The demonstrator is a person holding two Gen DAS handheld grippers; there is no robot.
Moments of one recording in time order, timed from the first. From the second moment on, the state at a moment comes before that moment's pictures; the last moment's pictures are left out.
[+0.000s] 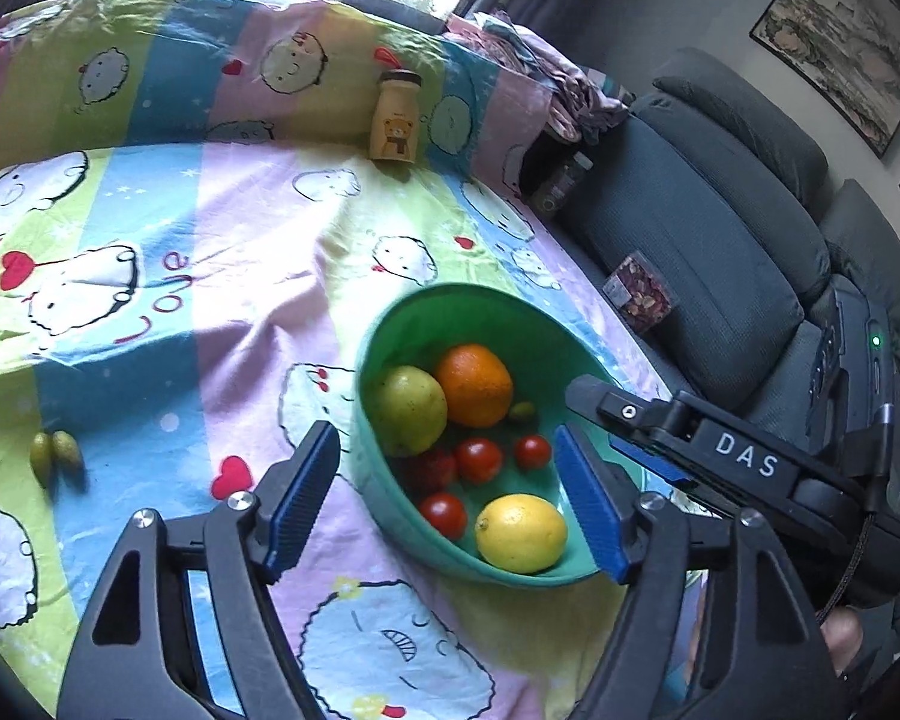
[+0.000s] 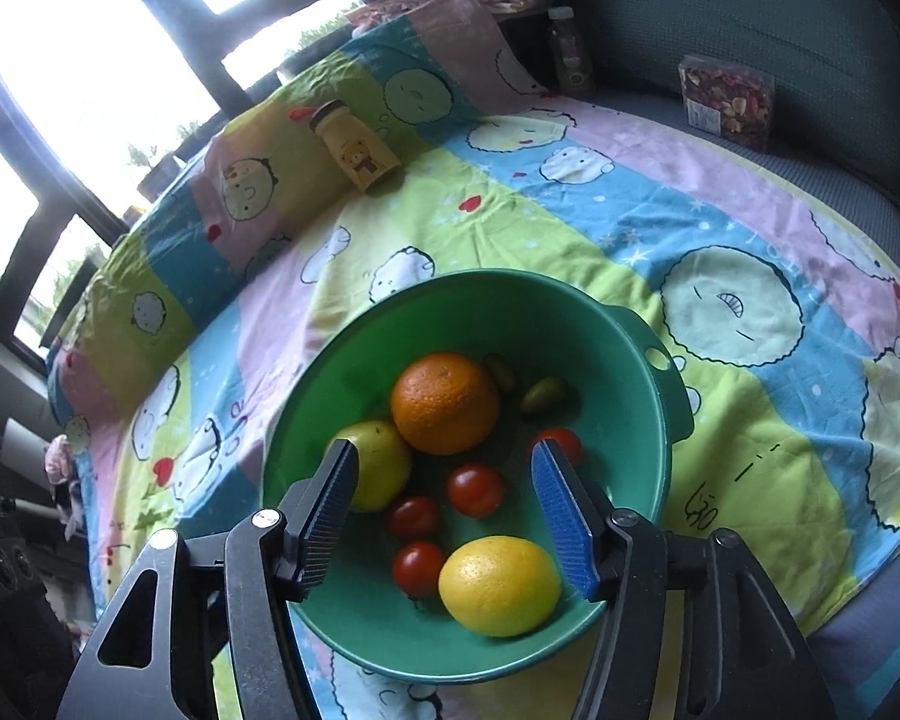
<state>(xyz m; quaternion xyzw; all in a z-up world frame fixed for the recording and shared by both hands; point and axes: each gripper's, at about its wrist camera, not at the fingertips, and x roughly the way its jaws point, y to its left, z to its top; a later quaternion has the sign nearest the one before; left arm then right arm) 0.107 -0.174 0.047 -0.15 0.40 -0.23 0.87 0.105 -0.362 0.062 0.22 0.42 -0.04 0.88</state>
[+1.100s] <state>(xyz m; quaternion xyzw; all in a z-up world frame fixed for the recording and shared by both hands) 0.099 0.002 -0.016 -0.22 0.45 0.04 0.87 0.165 -0.176 0.018 0.15 0.50 0.21 0.83</state>
